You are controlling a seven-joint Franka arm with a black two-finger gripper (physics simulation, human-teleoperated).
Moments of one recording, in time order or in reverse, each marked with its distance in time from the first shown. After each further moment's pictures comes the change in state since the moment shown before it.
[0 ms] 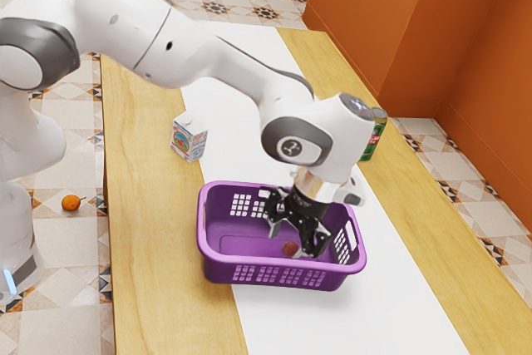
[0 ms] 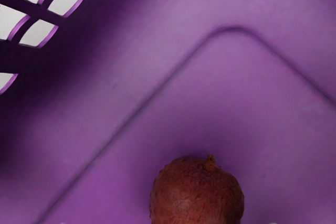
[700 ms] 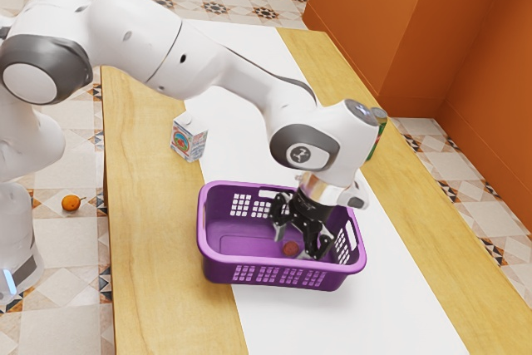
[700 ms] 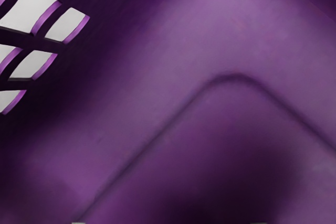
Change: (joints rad) arm 0.046 0.074 -0.005 0.037 -0.060 0.001 0.073
